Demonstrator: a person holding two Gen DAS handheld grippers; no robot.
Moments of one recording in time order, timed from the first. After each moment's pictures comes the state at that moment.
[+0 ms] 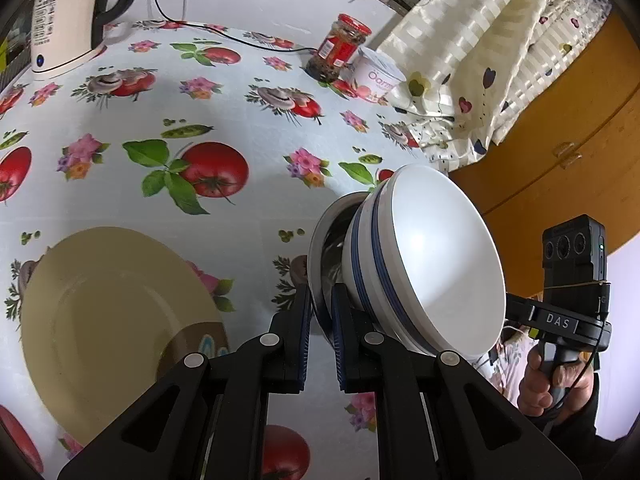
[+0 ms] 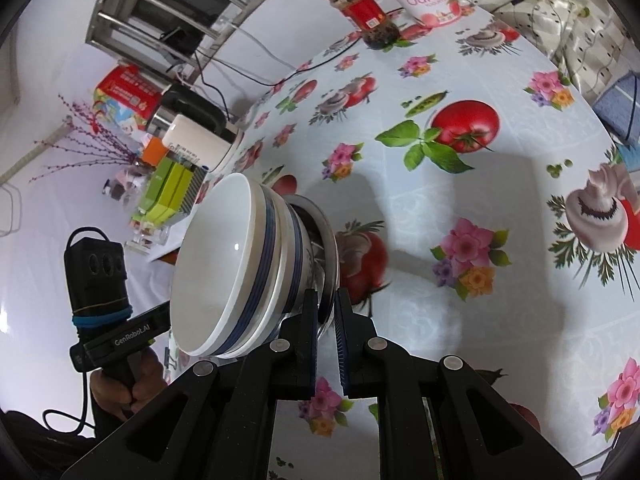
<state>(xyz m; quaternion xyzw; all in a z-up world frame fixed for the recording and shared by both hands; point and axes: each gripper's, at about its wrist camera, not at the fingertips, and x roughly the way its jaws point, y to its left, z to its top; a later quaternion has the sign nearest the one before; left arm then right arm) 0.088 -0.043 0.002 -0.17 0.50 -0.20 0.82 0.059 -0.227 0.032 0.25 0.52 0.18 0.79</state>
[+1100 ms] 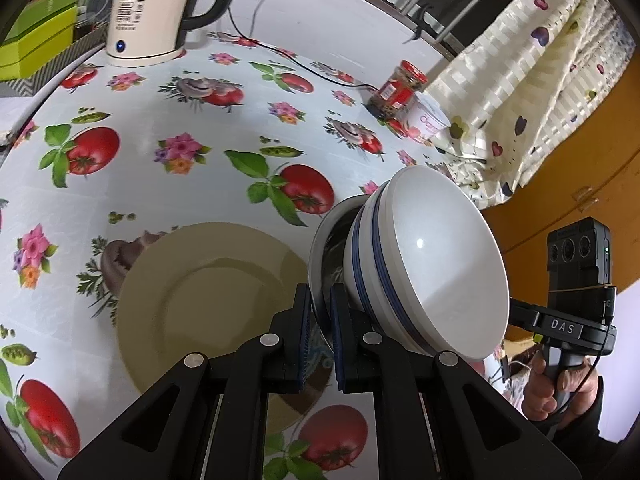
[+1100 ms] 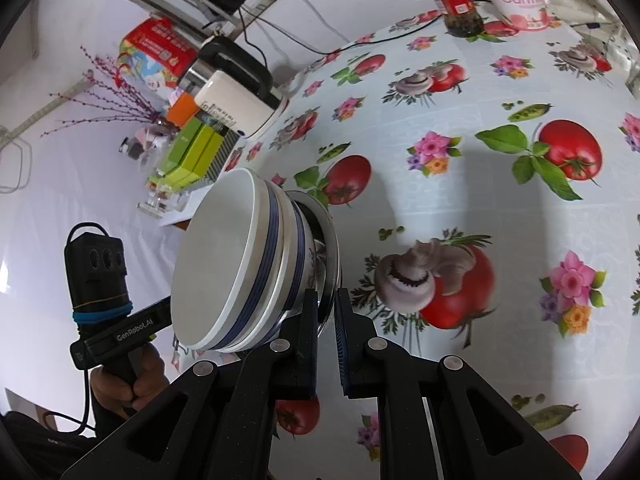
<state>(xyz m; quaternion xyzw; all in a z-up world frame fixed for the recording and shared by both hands) 0.066 0.033 0.007 -0.20 0.48 -0.13 0.84 0.091 -0.148 0.037 0.21 0.54 0.24 0.78</state>
